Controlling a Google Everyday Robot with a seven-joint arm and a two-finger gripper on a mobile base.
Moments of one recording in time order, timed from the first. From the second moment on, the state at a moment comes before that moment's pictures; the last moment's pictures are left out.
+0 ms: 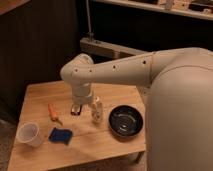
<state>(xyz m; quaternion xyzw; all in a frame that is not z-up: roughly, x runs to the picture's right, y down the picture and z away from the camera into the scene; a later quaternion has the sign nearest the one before) -0.103 0.096 0.704 -0.26 0.23 0.64 0.68</state>
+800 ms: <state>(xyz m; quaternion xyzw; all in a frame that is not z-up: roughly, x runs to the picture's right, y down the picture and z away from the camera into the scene) -0.103 0.097 0.704 -0.26 0.23 0.64 0.69</state>
